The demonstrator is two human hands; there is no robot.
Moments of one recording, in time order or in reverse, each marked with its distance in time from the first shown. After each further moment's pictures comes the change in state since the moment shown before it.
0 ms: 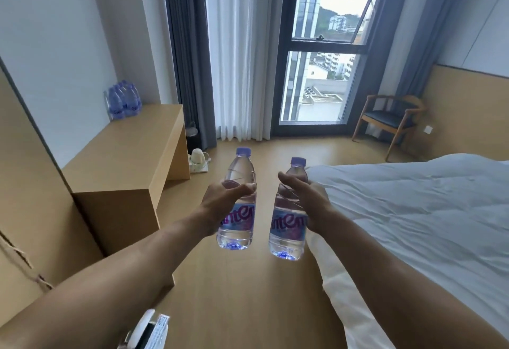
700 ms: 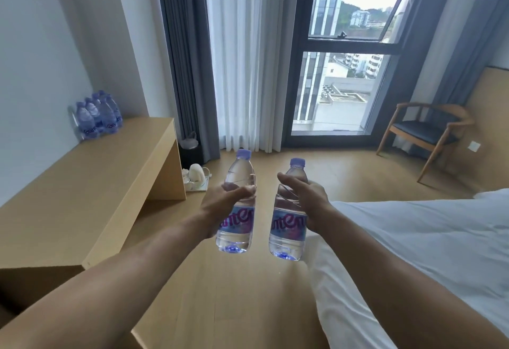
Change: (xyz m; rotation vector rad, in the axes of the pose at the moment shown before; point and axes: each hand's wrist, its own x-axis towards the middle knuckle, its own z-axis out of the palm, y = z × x) left_hand 0.347 0.057 0.046 0.033 0.064 0.000; right_hand 0.356 -0.109 -0.031 0.017 -0.057 0.045
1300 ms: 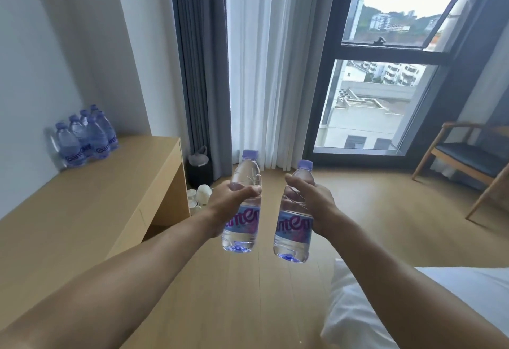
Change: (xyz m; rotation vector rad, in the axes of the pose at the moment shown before) left_hand 0.319 0.038 -0.091 0.037 0.067 0.046; right_hand 0.328 -0.069 0.096 -0.060 -0.054 0.004
